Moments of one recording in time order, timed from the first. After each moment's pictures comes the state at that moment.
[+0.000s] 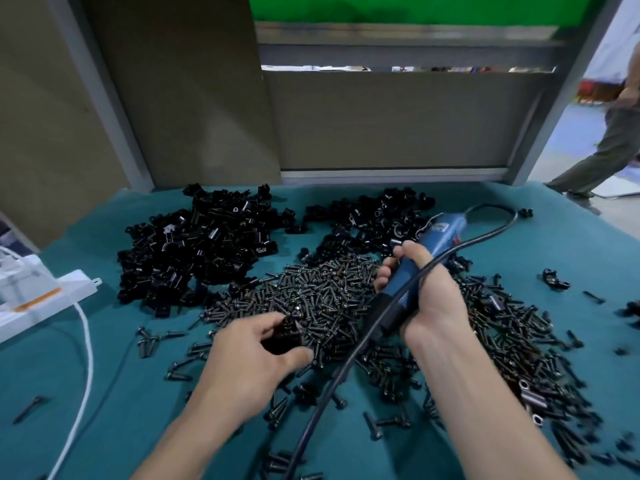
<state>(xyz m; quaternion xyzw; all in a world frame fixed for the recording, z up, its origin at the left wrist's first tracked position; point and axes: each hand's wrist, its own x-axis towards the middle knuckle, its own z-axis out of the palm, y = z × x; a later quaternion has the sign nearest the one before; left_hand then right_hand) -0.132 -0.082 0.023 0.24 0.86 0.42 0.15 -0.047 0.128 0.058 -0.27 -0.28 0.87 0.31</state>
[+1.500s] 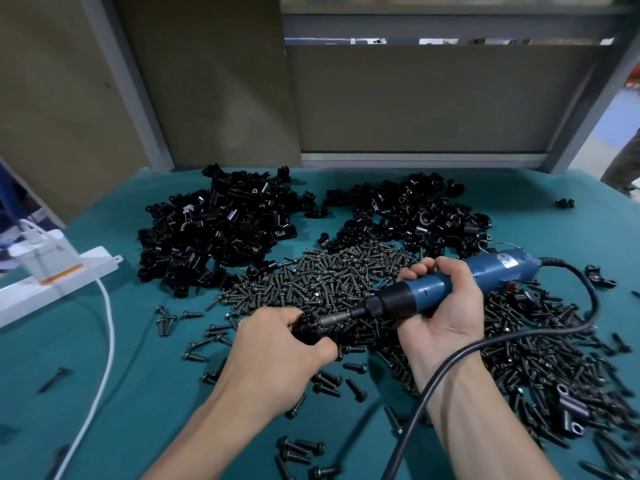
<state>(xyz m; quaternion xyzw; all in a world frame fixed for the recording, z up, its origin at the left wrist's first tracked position) -0.118 -0.074 0.029 0.19 0.86 0.44 0.18 -0.055 0.105 0.036 -0.20 -0.09 0.88 0.42</state>
